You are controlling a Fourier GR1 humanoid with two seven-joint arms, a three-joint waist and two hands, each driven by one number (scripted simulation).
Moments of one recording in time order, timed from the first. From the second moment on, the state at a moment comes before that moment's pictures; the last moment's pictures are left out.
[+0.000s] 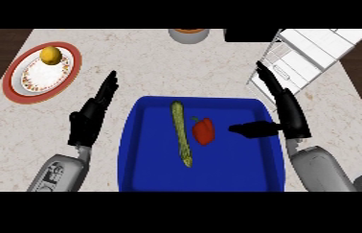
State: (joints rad) left arm -0.22 0.27 -0.23 -1.40 0.08 0.17 0.00; right arm -0.28 -0.32 0.28 -1.46 0.11 -0.26 0.08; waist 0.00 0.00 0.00
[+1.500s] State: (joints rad) left arm -0.17 0.20 -0.18 -1.44 0.00 0.12 0.01; right arm -0.46 -0.20 0.58 -1.80 0.56 0.21 0.98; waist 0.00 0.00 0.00
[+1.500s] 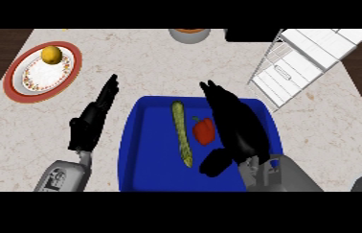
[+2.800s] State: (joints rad) left arm -0.19 0.15 -0.08 -1.44 -0.07 0.03 0.04; right arm -0.40 -0.01 0.53 -1.56 0.79 0.23 0.89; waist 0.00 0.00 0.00
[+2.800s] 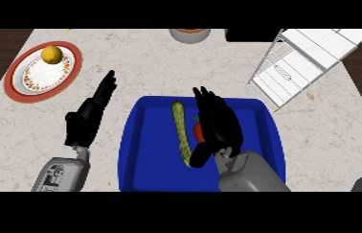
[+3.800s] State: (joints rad) left arm -0.19 0.09 -0.05 -1.43 -0.12 0.01 0.03; right arm -0.40 0.00 0.48 -1.38 0.86 0.17 0.77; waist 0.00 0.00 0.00
